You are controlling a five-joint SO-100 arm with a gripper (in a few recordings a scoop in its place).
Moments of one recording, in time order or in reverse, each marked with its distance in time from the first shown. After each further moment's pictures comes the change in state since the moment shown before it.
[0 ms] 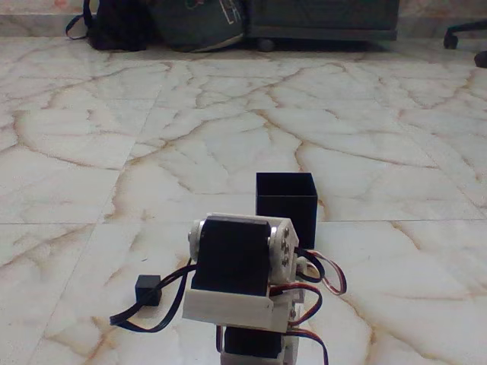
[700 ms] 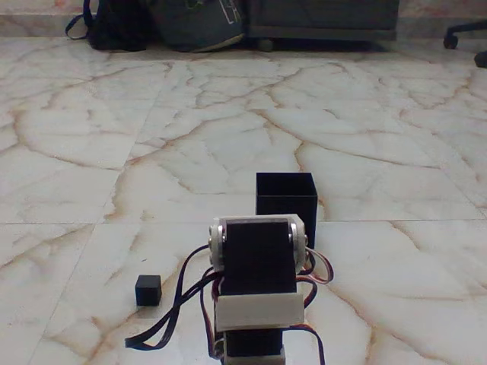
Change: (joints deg) arm -14.3 0.0 0.0 -4.2 -0.3
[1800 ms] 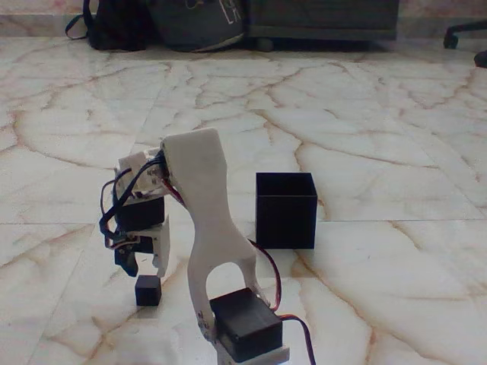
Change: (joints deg) arm -24.8 -81.6 -98.5 21.8 31.7
